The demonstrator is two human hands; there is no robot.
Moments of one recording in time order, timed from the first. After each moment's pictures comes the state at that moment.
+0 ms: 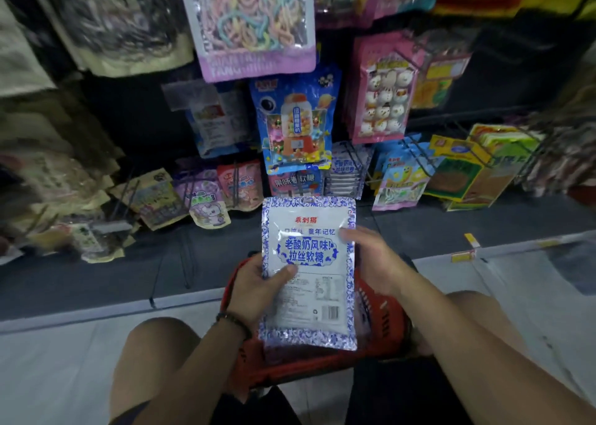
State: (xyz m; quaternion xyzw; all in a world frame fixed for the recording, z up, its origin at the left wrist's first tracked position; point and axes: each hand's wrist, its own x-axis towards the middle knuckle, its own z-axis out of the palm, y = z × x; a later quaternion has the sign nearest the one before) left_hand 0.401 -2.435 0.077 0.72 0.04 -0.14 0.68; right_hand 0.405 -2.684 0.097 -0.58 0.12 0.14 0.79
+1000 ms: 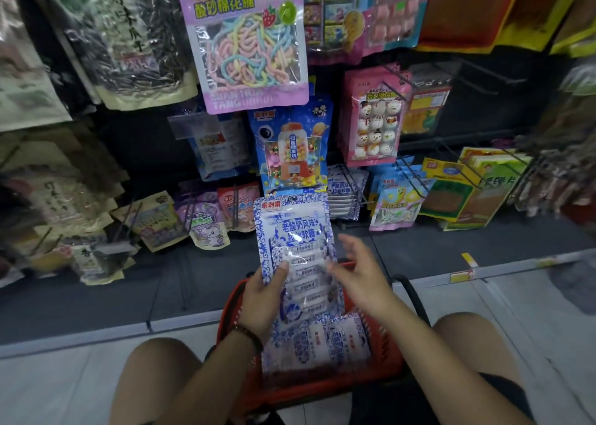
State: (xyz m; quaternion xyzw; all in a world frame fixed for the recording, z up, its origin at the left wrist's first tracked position) left_hand 0.399 -2.463 0.099 0.68 0.07 -0.11 0.72; right_hand 0.389 -2.675 0.097 -0.80 0.08 -0.01 0.60
